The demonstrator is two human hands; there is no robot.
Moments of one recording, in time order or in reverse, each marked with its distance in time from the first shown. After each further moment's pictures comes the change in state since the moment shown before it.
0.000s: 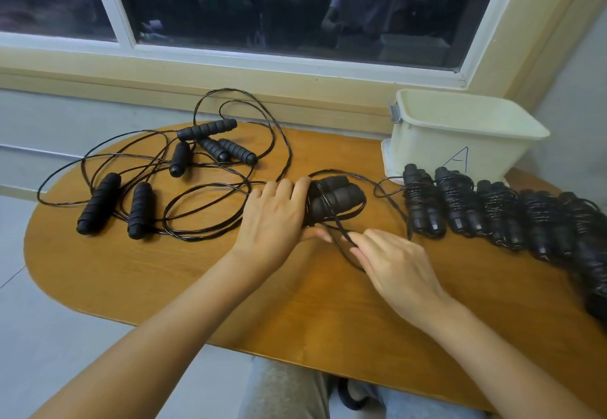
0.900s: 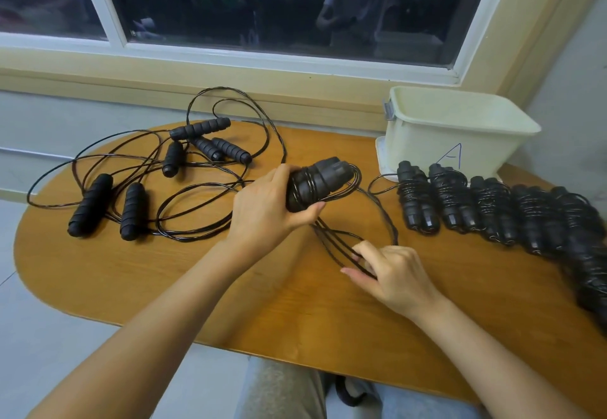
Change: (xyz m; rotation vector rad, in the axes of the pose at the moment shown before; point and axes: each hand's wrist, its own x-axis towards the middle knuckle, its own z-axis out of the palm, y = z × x) left_hand 0.009 -0.005 -0.010 -0.366 0.092 -0.145; right_hand -0.020 0.025 0.028 0.139 0.101 -0.039
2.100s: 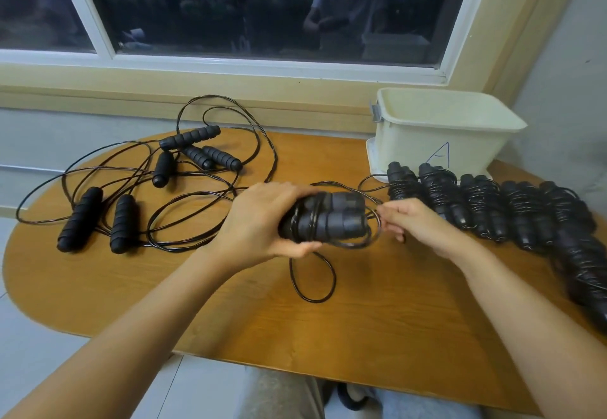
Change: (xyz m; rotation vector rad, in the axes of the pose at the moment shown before) left_hand 0.001 -0.004 -0.007 -0.172 -0.049 0.502; right_hand 0.043 0.072 -0.045 0.710 -0.460 0.781
